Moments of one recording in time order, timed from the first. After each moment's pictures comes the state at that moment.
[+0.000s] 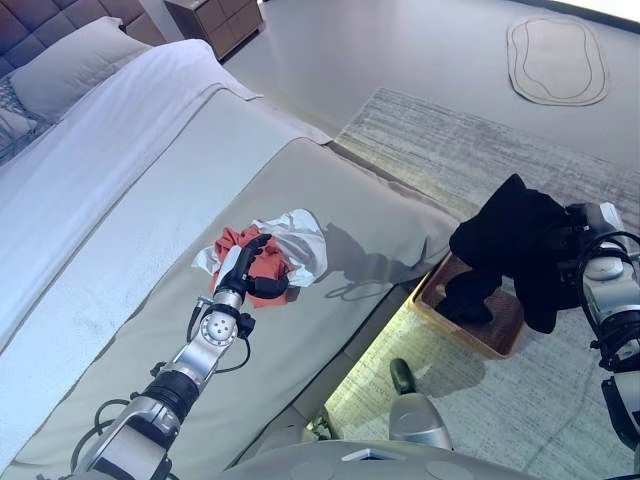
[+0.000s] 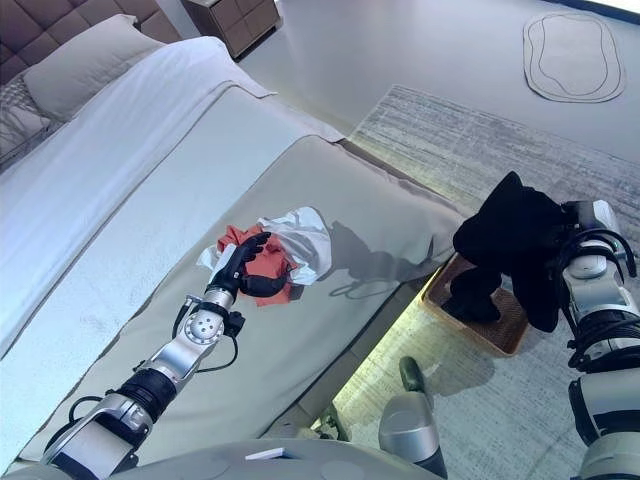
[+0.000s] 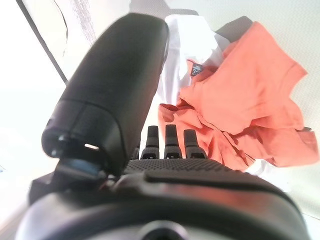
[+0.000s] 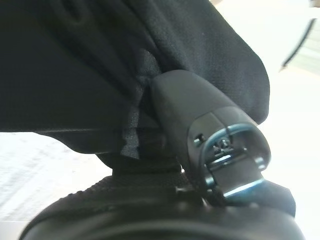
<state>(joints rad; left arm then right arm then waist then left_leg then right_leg) -0.24 0.41 -0.45 0.56 -0.04 -0.09 0.25 -0.51 -0.86 0.19 0.96 0.14 0.12 -0.17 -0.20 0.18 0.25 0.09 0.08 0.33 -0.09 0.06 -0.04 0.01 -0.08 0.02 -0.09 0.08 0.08</state>
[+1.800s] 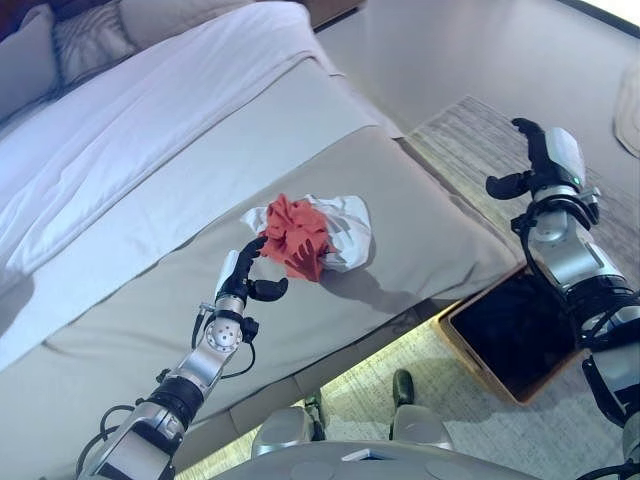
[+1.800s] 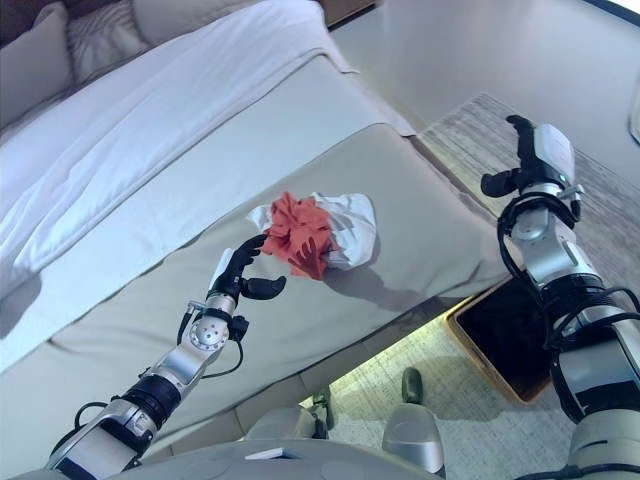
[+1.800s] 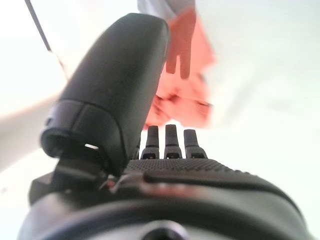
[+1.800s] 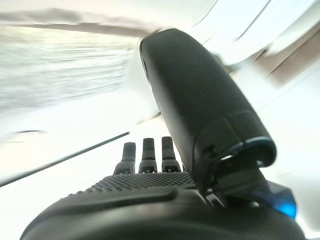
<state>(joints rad) -0.18 0.39 -0.43 0.56 -0.06 -0.09 0.35 -0.69 -0.81 0.41 0.66 -0.11 0.09 -0.34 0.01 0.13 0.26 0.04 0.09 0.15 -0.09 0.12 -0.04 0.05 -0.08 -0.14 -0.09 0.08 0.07</state>
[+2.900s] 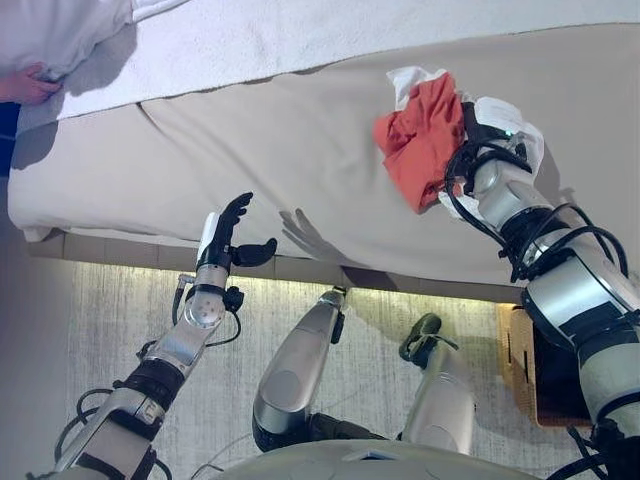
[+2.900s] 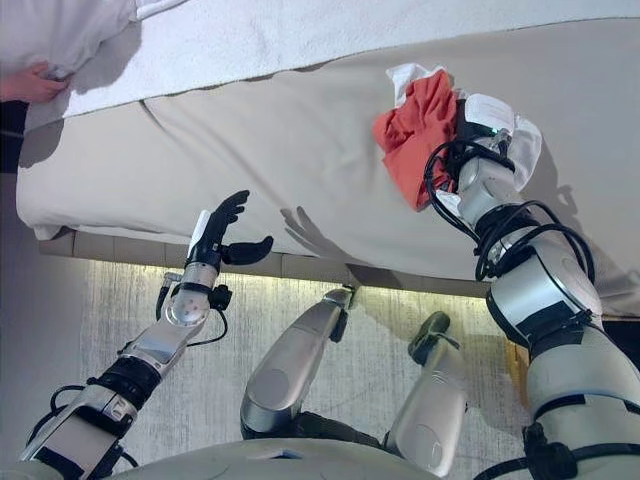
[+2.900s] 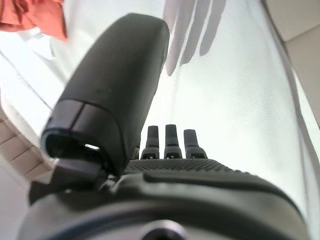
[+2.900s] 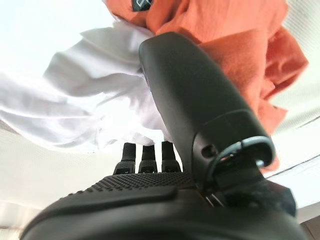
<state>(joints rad) -0.25 0.50 -0.40 0.42 -0.11 -0.18 0.35 -1.13 -0.61 0.72 1.04 -0.26 0.29 -0.20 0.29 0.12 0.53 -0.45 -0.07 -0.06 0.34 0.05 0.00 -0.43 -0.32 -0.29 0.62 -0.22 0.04</state>
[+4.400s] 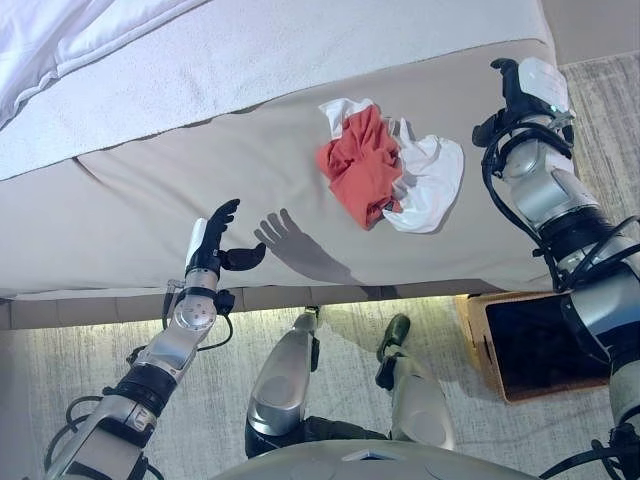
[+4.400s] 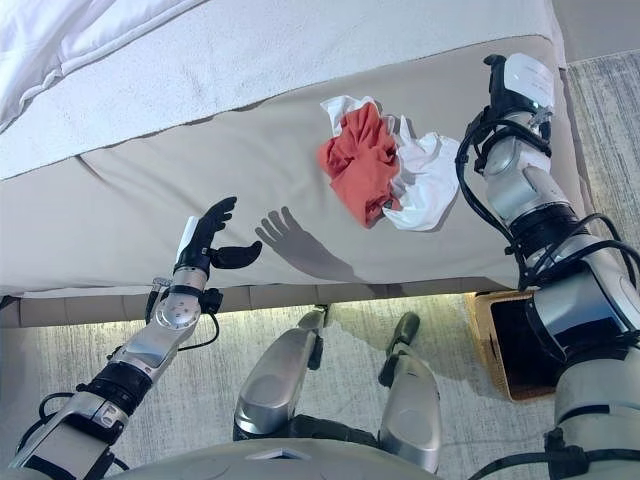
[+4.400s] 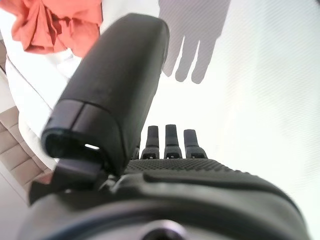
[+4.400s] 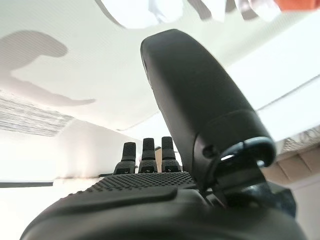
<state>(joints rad) -0.23 0.52 -0.35 0.39 -0.12 -0.09 0.36 -1.05 -0.78 0.59 0.66 -0.18 0.36 -0.25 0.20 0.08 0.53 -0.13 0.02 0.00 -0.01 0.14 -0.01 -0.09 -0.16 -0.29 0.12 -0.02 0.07</state>
